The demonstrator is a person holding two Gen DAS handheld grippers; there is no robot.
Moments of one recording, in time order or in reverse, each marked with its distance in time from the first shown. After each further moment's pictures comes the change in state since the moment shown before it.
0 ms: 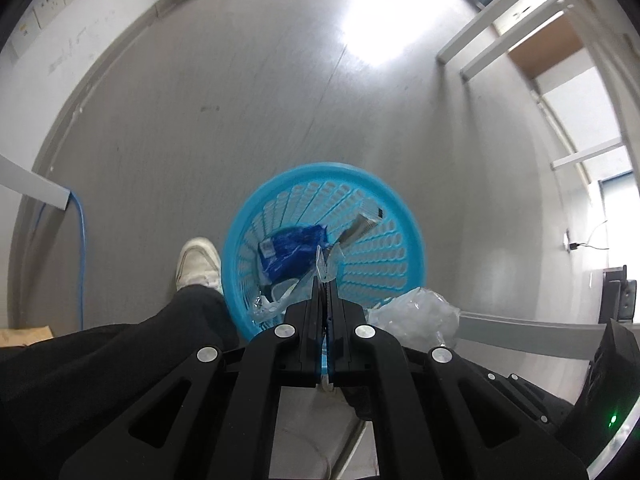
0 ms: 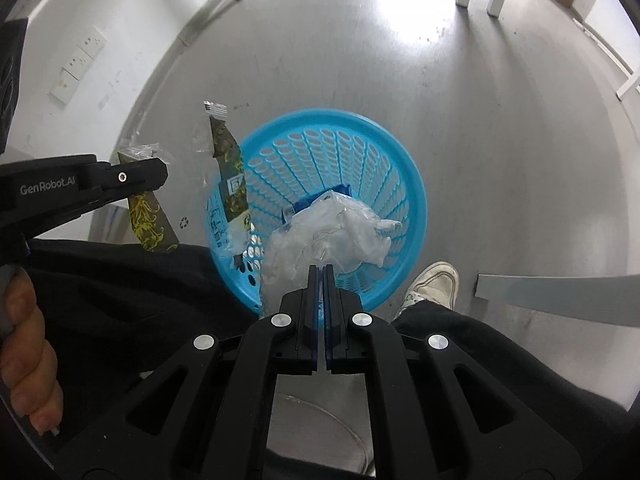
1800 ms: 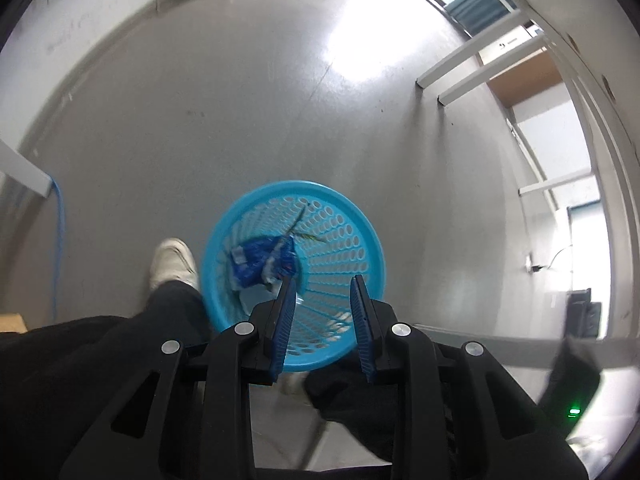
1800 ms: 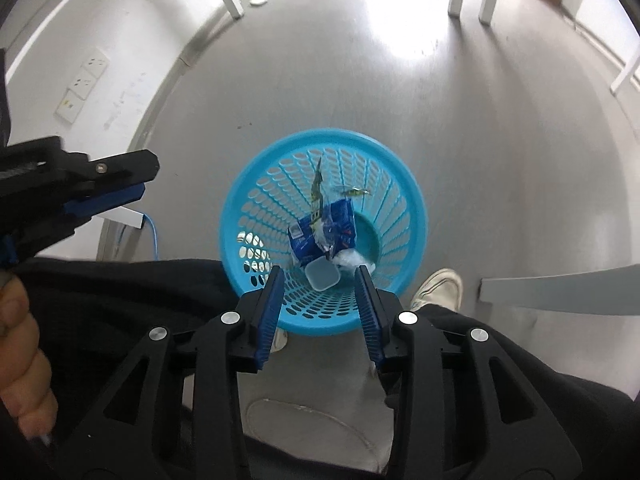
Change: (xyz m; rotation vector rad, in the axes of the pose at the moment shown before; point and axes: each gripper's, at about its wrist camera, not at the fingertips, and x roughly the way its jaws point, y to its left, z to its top) left arm -0.040 0.005 -0.007 -0.034 -0.084 -0.134; right arm -0.033 0.007 -0.009 0.023 -0.096 0.019
